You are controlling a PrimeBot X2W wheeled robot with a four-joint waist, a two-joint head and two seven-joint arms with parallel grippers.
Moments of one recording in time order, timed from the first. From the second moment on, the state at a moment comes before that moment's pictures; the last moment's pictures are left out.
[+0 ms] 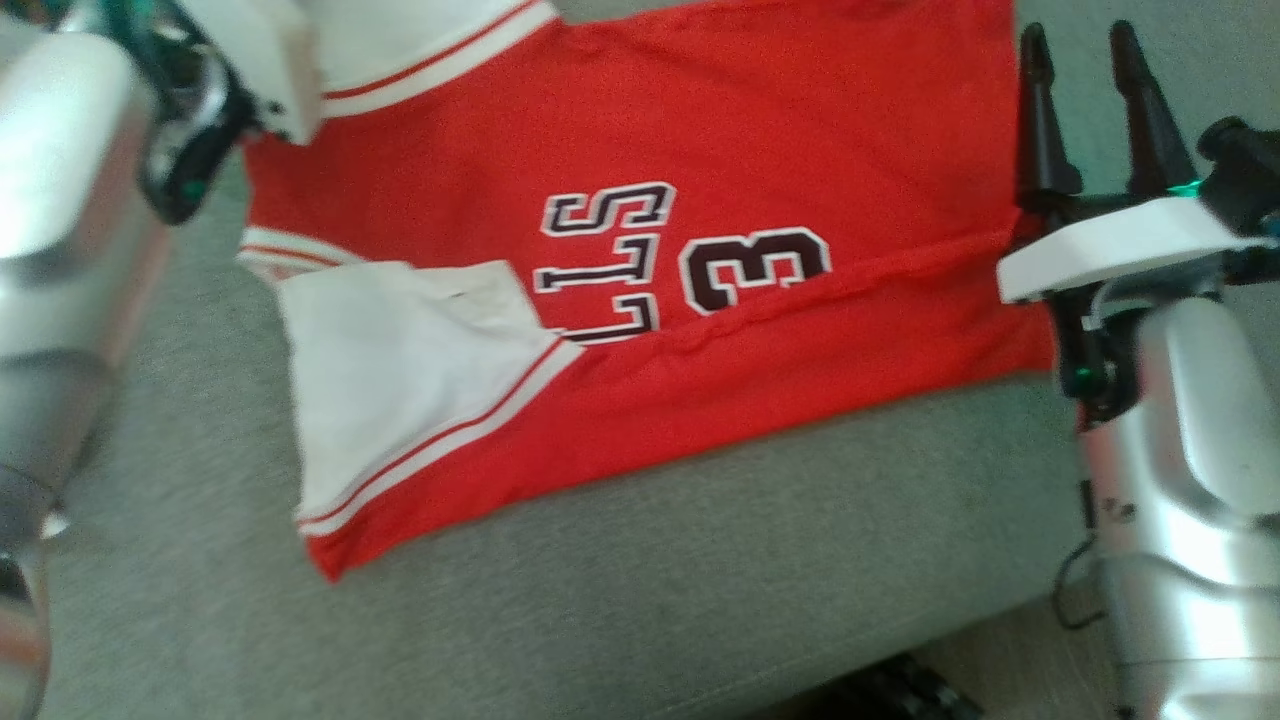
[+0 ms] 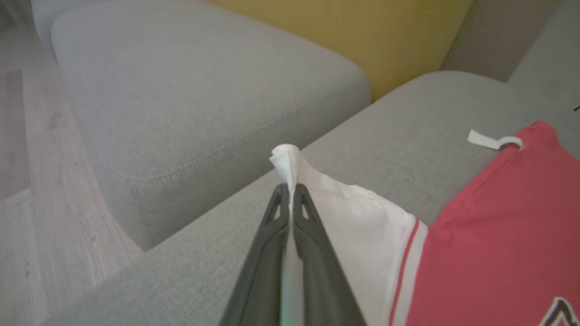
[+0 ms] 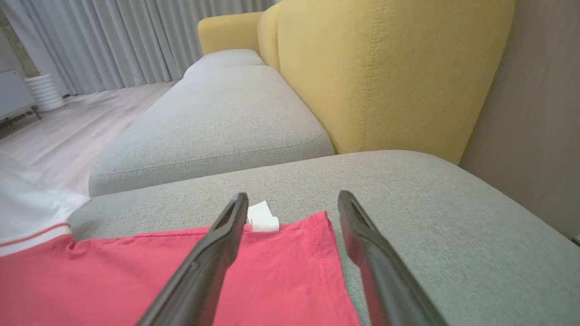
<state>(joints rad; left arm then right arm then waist) -1.23 0.45 -0.88 0.70 -0.76 -0.13 0.21 -0.59 -0.05 -0.01 0.38 0.21 0.13 -0.12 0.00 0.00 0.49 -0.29</state>
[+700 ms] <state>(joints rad) -1.04 0.46 -0.97 0.25 -0.73 -0.08 0.02 -0.68 -0.28 -0.14 0.57 0.07 0.13 0.29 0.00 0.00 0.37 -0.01</state>
